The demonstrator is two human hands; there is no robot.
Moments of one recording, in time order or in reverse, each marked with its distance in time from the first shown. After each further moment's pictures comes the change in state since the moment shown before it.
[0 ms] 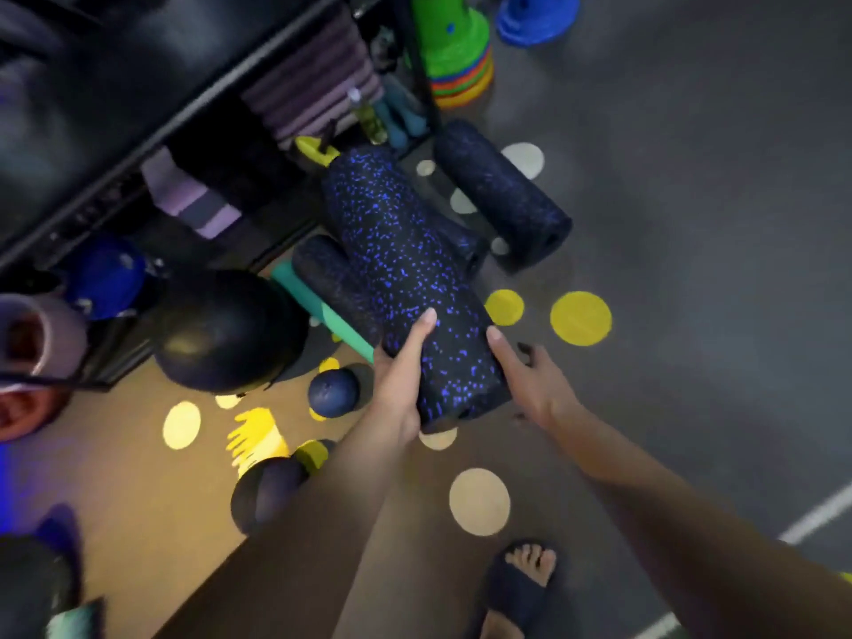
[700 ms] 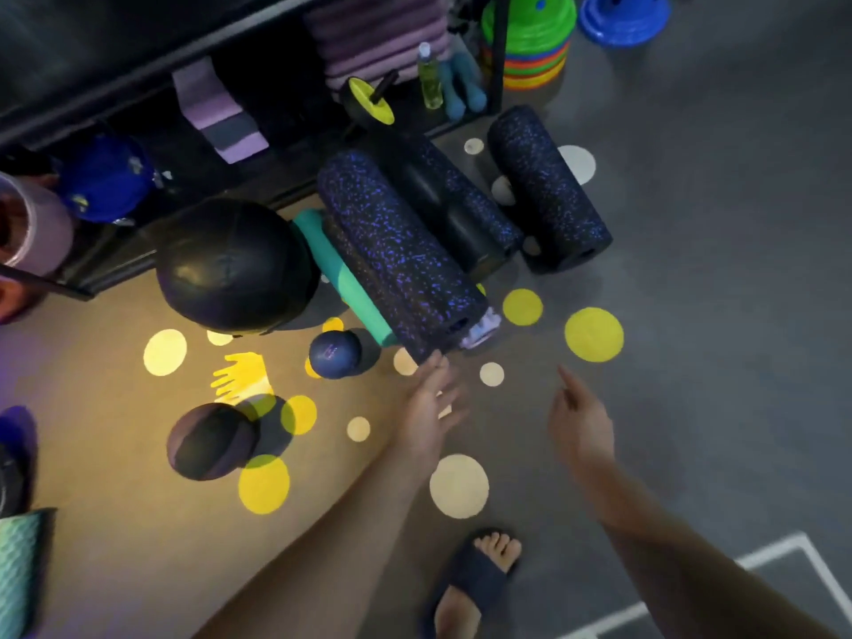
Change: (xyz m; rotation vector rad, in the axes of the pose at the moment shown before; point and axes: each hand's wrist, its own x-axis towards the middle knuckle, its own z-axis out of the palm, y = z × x) left_hand -0.017 -0.032 -0.050 -0.071 -0.102 -0.139; right_hand -0.004 0.041 0.012 -0.349 0.257 -0.027
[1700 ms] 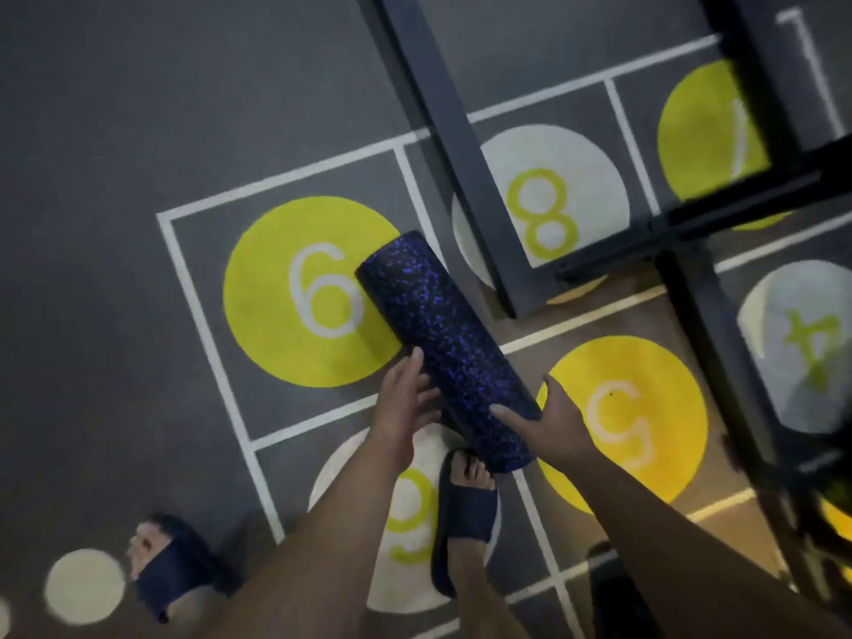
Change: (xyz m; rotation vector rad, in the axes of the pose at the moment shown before) left_hand -0.314 -0.785 0.135 1.352 -0.689 -0.451; right_hand -0.438 0.836 -0.090 0.632 0.351 0.949
